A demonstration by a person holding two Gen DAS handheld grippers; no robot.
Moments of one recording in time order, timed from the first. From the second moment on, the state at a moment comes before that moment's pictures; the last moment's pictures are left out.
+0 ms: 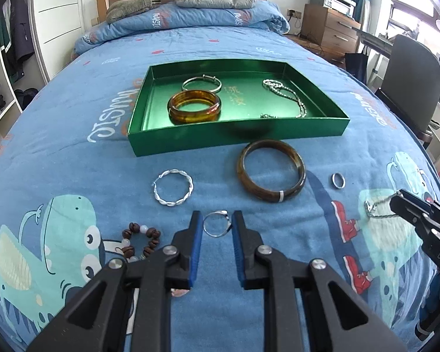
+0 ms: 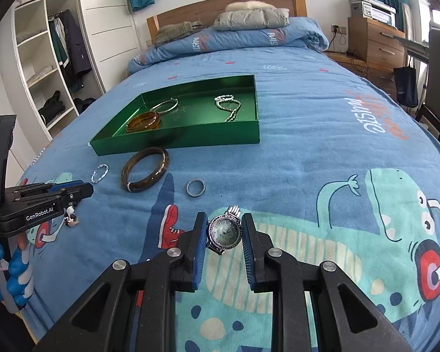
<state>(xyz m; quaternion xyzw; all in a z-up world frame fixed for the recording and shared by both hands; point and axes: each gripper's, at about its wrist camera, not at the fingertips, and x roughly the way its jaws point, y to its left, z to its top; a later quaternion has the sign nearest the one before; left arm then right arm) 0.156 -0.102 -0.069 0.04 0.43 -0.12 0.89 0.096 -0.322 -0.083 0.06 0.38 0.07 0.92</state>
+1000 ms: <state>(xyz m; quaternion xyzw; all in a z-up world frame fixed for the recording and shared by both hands) 0.309 -0.099 -0.039 0.02 0.41 -0.11 0.91 0.256 -0.265 -0.028 -0.01 0.33 0.10 0.94</state>
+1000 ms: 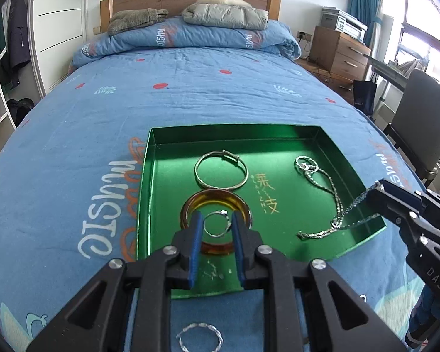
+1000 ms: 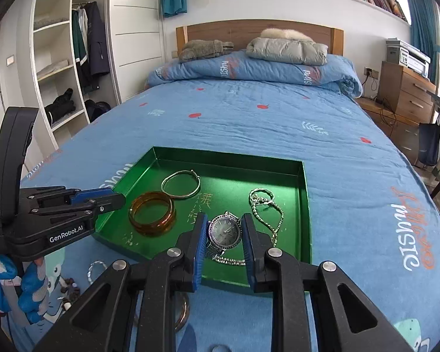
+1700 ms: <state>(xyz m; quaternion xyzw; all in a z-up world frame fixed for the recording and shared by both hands) 0.362 -0.115 -0.087 0.04 0.45 -0.10 0.89 0.316 -0.266 -0.100 -0.04 0.42 0.07 0.90</state>
